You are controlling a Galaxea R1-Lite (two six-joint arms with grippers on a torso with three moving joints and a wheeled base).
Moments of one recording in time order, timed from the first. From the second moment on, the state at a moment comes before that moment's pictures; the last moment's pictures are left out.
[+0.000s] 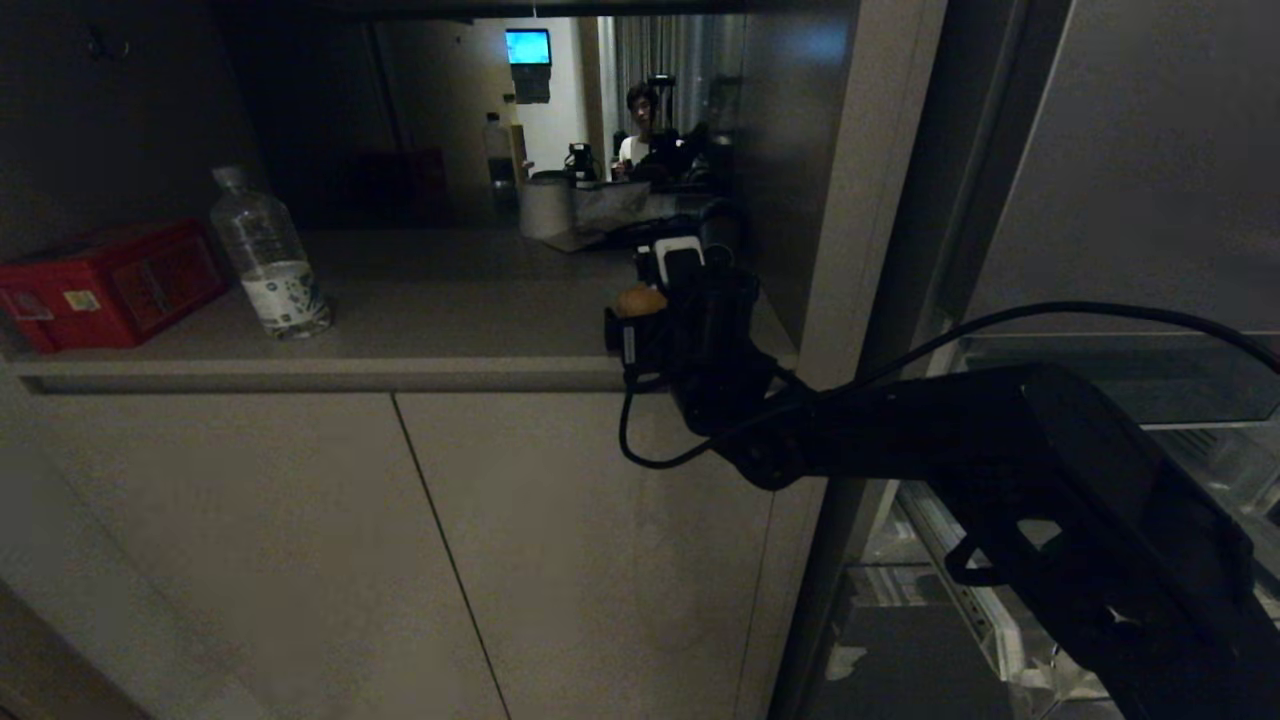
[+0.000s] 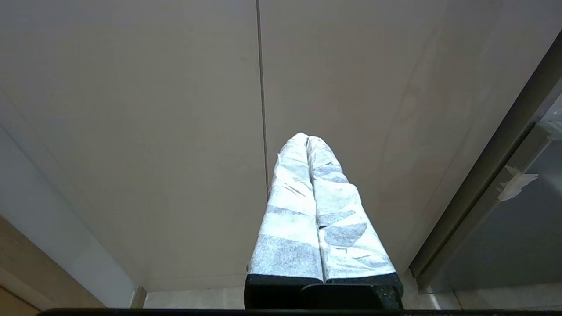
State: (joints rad) left arm -0.01 0.00 -0.01 0.02 0.00 0.00; right arm 0.67 2.45 -1.93 -0.62 -0.44 -0.05
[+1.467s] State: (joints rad) left arm -0.01 0.00 -0.01 0.02 0.00 0.00; right arm 0.69 2.39 -1.86 -0.63 -0.47 -0.08
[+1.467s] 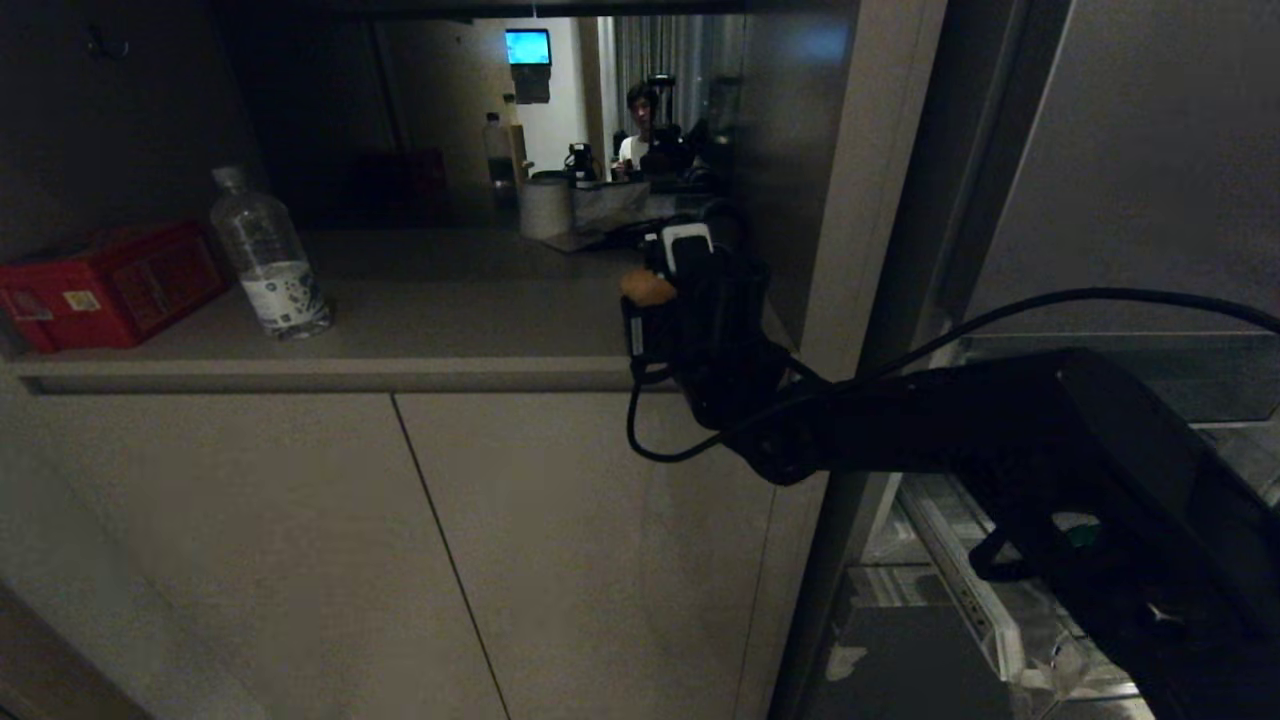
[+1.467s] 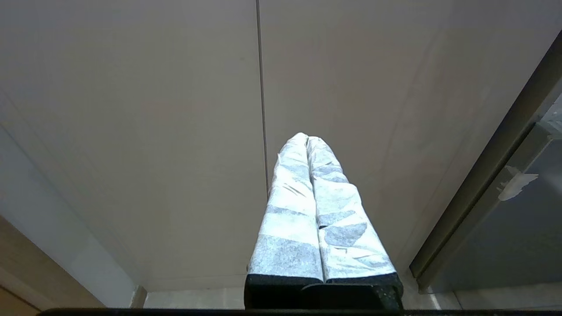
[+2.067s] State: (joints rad) left arm -0.01 0.00 -0.01 0.02 0.00 0.00; right arm 0.74 1.89 -1.03 -0.60 -0.57 0.04
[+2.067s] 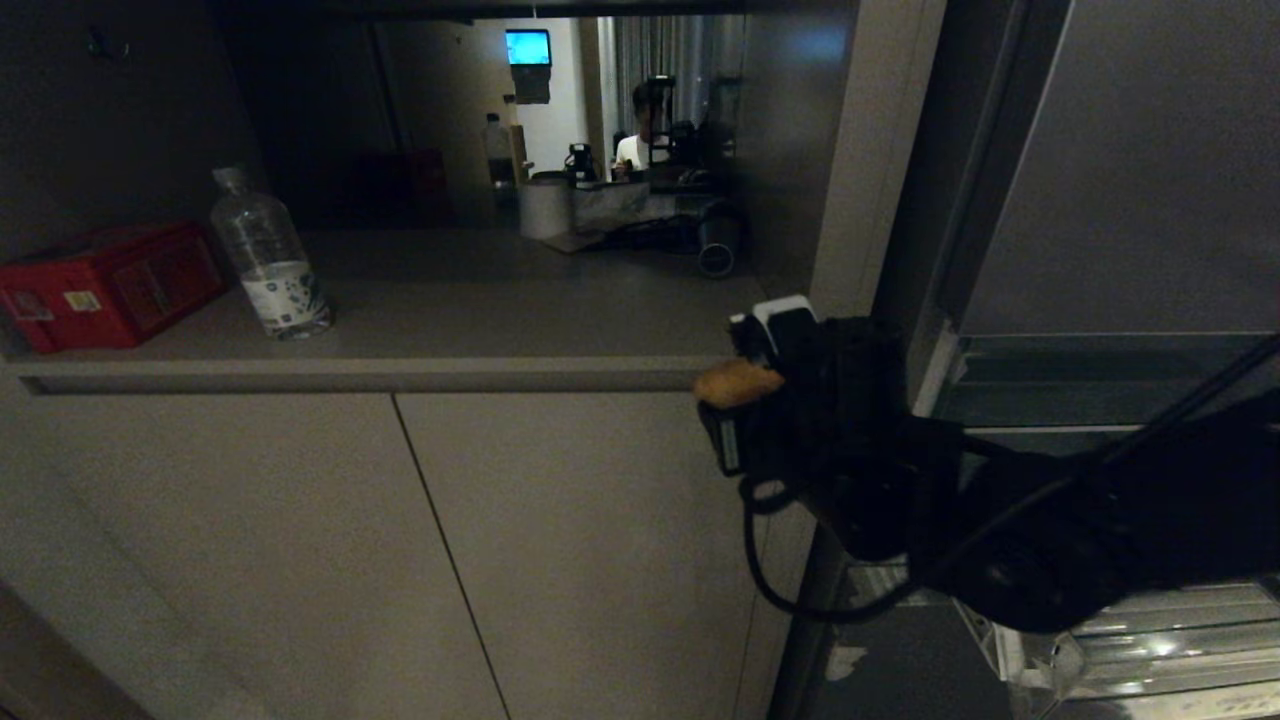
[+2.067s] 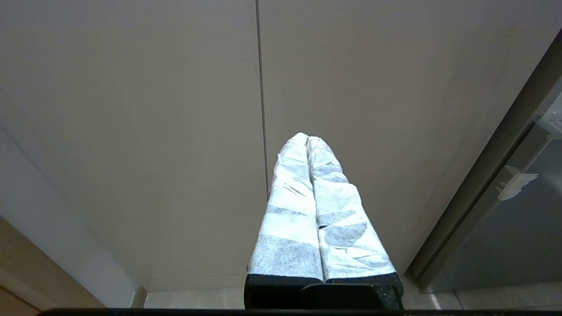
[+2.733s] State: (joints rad) left arm -0.01 0.00 -0.01 0.02 0.00 0.00; right arm 0.26 1.59 -0.50 -0.57 -0.59 0.15
